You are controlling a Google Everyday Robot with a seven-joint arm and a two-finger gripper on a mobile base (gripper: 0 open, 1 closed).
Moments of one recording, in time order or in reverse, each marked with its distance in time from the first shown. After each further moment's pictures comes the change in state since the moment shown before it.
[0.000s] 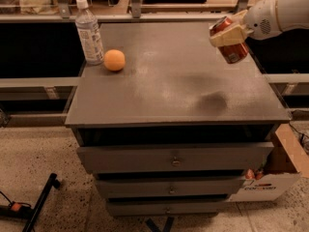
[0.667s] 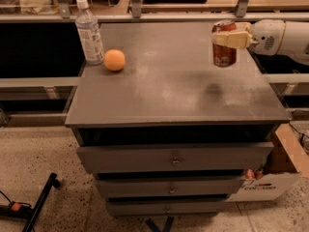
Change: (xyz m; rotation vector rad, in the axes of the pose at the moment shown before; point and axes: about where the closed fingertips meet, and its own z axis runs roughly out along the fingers) arm 0.003 -0.008 0.001 -0.153 -0.459 0.177
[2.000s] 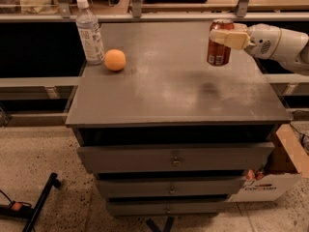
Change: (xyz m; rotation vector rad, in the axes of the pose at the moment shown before) arm -0.006 0.002 0.000 -0.081 -0.174 0.052
